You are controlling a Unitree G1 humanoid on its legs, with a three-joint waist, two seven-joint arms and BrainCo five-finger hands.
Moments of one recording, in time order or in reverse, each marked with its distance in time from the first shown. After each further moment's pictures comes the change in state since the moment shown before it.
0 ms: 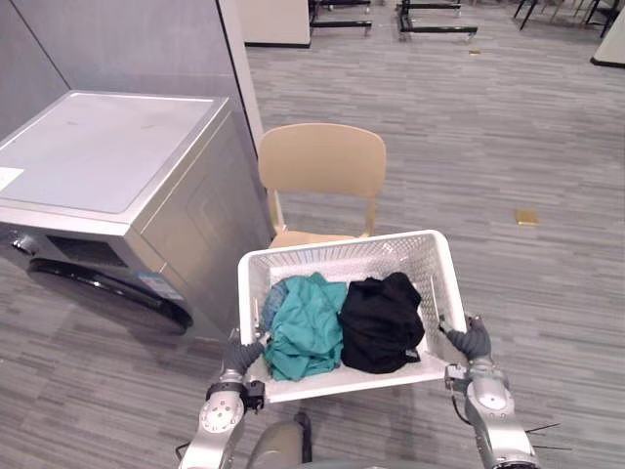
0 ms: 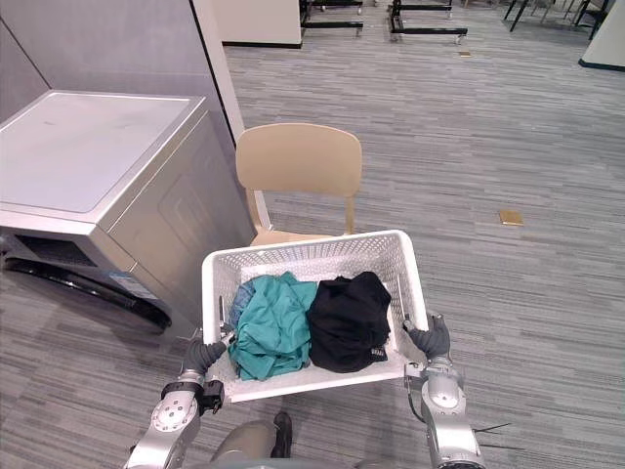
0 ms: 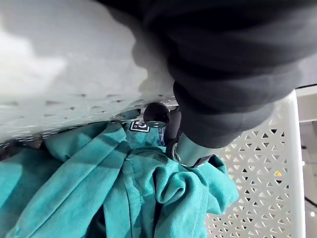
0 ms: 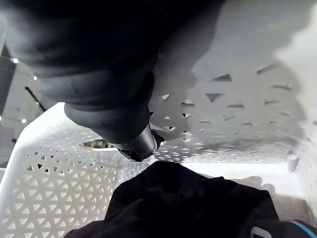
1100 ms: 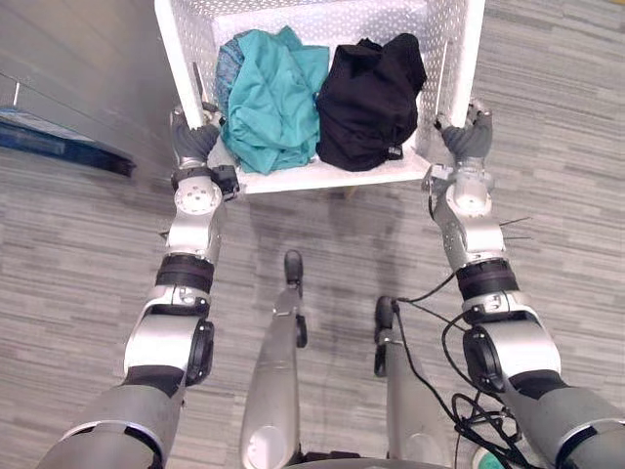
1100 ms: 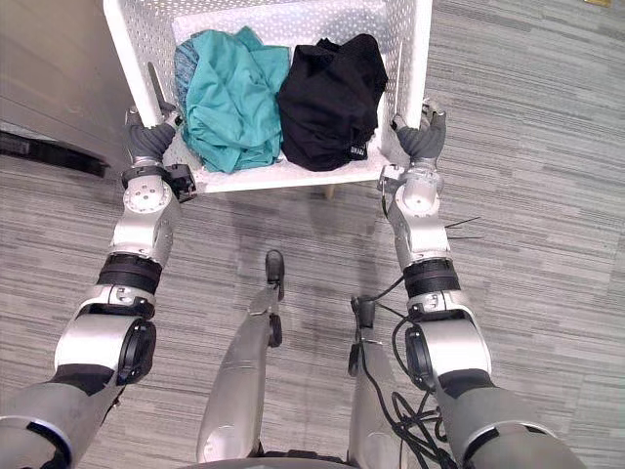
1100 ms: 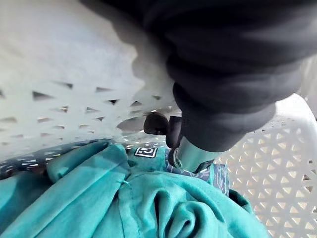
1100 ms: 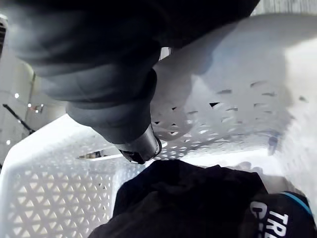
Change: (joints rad) left arm -1.092 0.110 0.316 0.456 -0.082 0.020 0.197; right arm -1.008 -0.037 -0.005 0.260 0.273 -0.004 -0.188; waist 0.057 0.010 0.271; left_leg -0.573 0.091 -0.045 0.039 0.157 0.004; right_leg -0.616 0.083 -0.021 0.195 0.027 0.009
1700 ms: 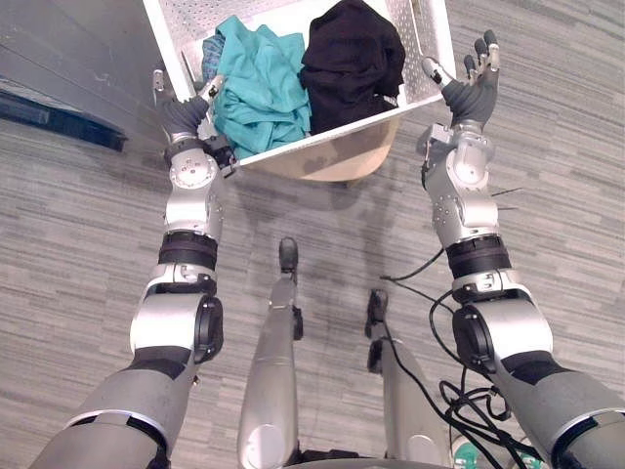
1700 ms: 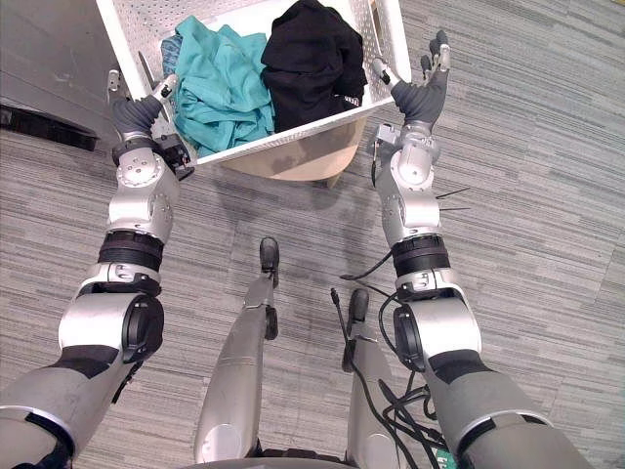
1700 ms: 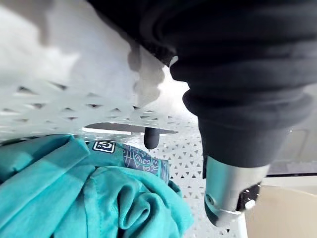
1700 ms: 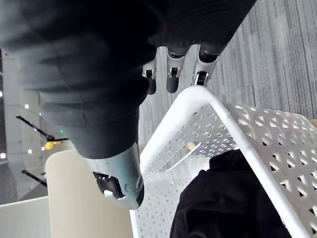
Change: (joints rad) left arm -0.109 0.018 0.030 0.021 0.000 0.014 0.020; right arm -0.061 0.035 -0.010 0.012 0.088 -0.098 0.014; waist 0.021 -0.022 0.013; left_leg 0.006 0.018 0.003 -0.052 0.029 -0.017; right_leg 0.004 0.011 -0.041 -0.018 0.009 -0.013
